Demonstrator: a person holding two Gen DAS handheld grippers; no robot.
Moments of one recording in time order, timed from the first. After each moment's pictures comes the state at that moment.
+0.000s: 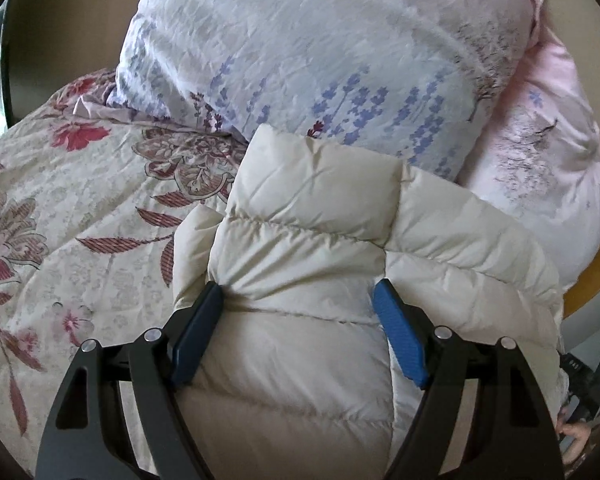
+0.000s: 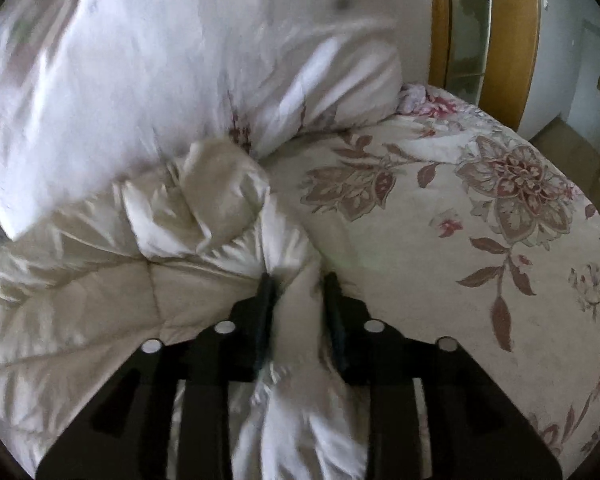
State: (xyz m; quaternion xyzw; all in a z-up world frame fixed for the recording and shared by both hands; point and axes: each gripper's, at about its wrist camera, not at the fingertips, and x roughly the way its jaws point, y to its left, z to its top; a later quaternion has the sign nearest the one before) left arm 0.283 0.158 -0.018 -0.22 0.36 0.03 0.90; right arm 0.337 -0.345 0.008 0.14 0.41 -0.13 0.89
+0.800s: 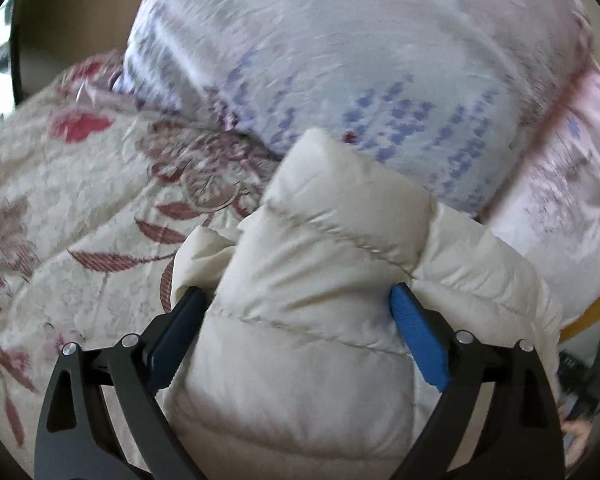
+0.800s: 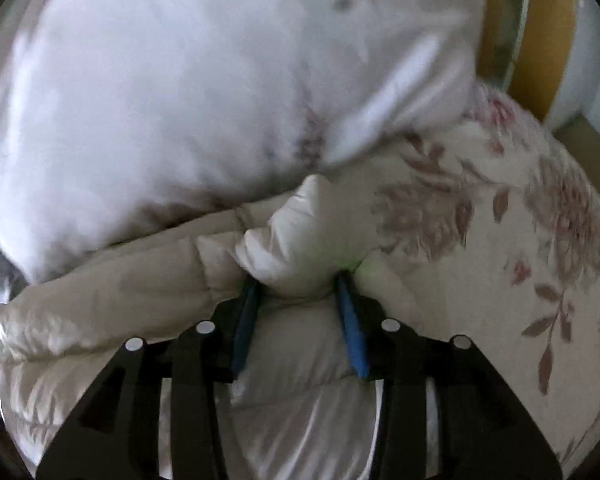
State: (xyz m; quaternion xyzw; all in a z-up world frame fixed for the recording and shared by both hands) left arm 0.318 0.174 -0.028 -0.27 0.39 0.07 0.88; right arm 0.418 -0.318 0.009 0.14 0.49 -0.11 0.85
